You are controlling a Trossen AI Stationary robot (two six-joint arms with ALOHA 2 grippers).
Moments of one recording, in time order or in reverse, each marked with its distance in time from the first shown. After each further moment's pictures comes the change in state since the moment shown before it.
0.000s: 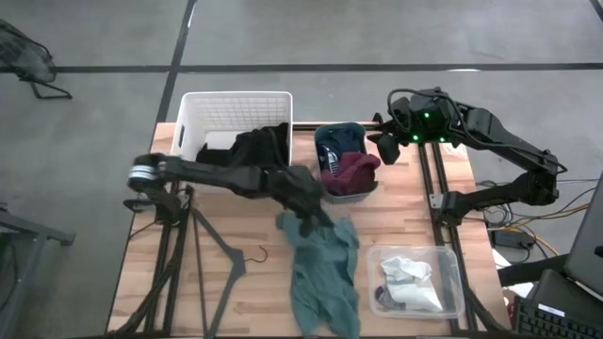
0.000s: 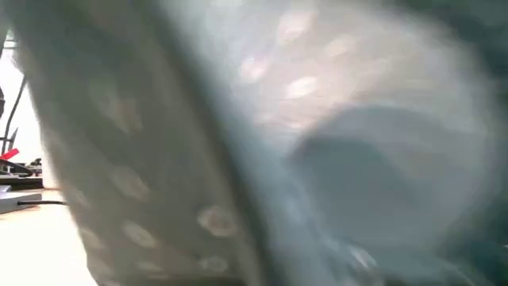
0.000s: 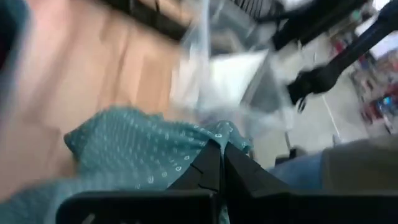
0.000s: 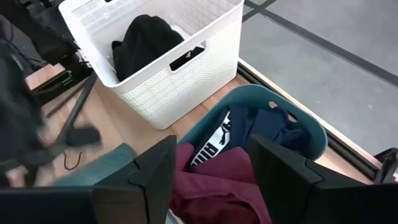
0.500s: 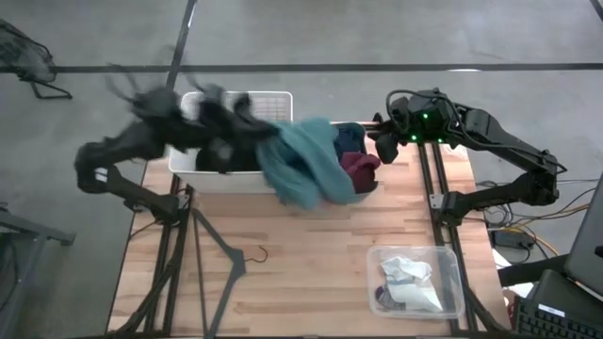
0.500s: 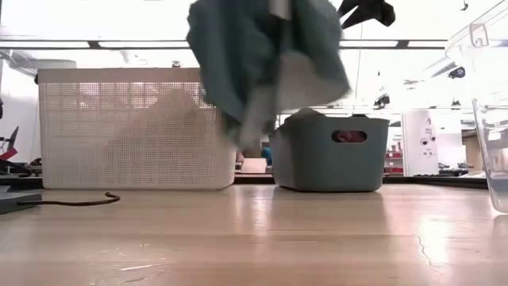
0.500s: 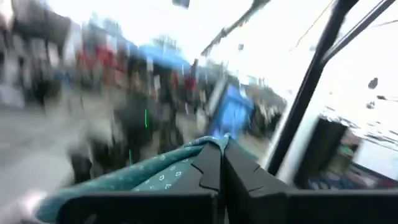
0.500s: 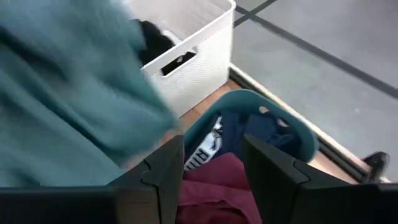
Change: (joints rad) left arm 0.041 -0.443 0.347 -0.056 -0.290 0.127; right arm 0.000 0.000 -0.016 0.026 0.041 -0.009
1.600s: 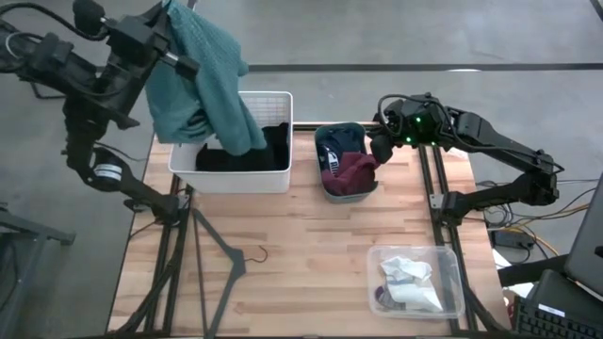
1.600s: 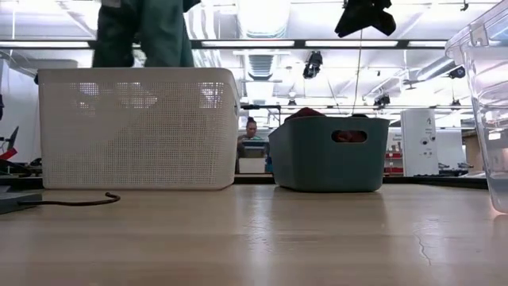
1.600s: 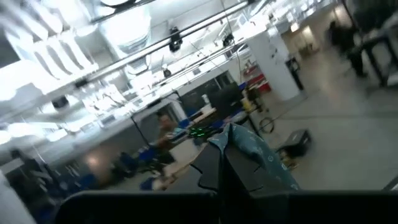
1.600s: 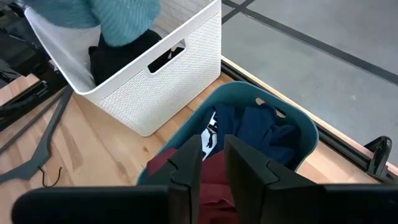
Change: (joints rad) left arm 0.006 0.143 0.653 -0.164 -1.174 1.428; right arm 0.000 0.000 -0.073 0.051 0.035 0.065
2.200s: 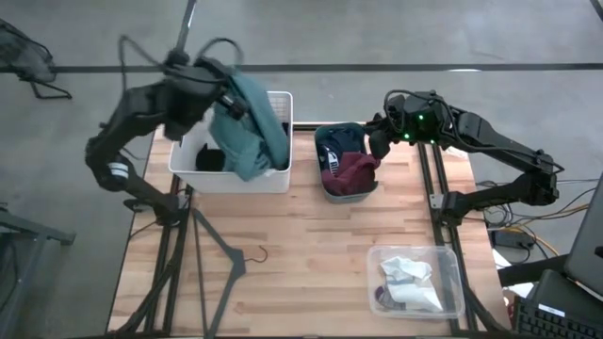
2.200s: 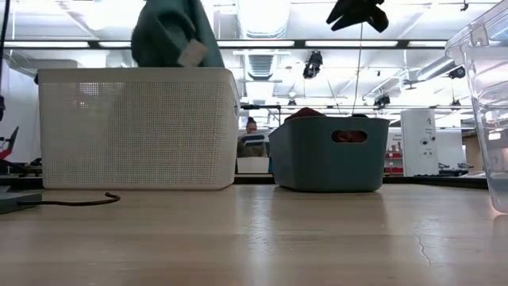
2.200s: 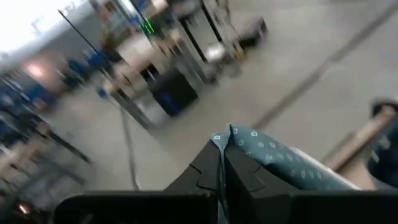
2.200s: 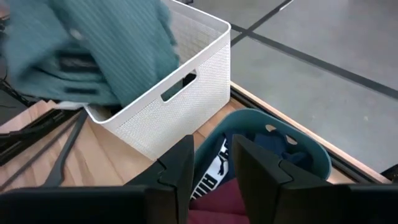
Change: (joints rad) left arm 0.145 0.054 -0.186 -0.794 0.072 -0.928; right arm 0.000 0.000 -0.001 0.107 0.000 0.000
